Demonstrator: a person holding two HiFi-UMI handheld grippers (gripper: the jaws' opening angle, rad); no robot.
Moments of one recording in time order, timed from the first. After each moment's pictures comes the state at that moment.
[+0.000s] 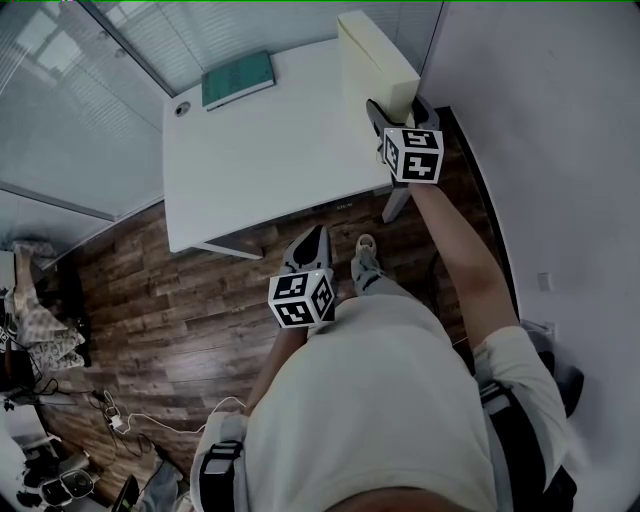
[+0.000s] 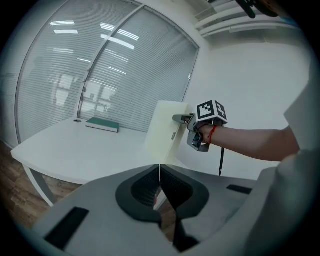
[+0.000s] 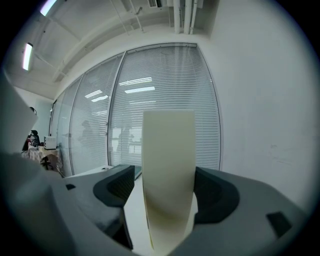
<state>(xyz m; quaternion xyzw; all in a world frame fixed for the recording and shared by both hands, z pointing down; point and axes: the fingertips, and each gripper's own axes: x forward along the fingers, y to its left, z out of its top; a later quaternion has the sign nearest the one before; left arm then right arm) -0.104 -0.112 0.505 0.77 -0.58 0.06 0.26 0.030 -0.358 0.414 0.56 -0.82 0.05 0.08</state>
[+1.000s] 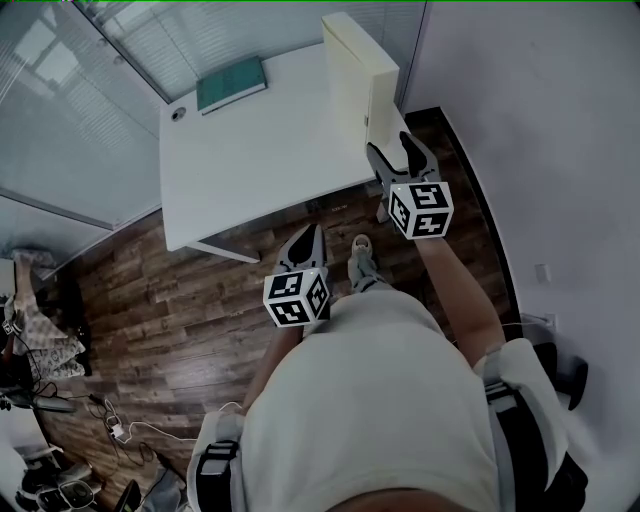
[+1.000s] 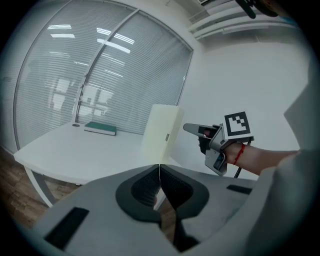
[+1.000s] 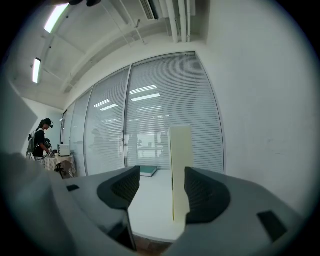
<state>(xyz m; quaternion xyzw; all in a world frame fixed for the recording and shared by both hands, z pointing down) -0.090 -0.085 0.492 0.78 -0.57 0.06 0.24 0.048 -0.231 0.418 0.52 -0.85 0.05 0.04</state>
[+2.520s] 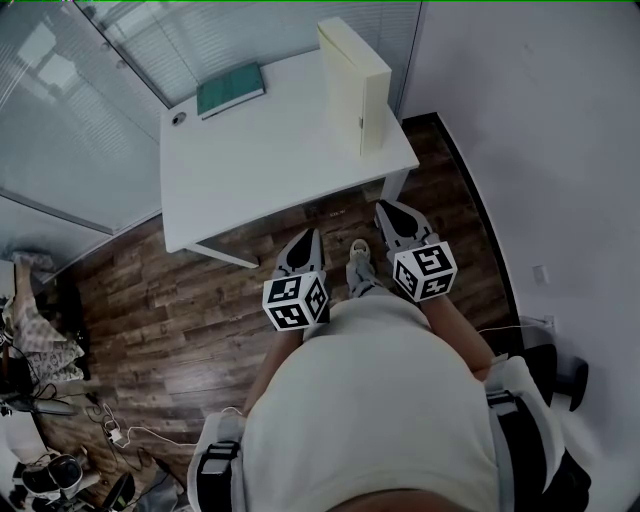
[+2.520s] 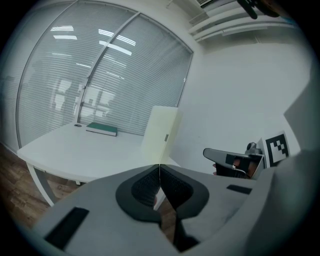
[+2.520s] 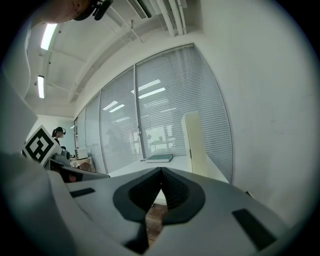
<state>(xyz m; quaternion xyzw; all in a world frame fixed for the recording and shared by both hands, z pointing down) -0.087 -0.072 0.491 0.78 -0.58 0.05 0.23 0.045 -0.113 0.460 0.45 -0.88 0.11 0.05</state>
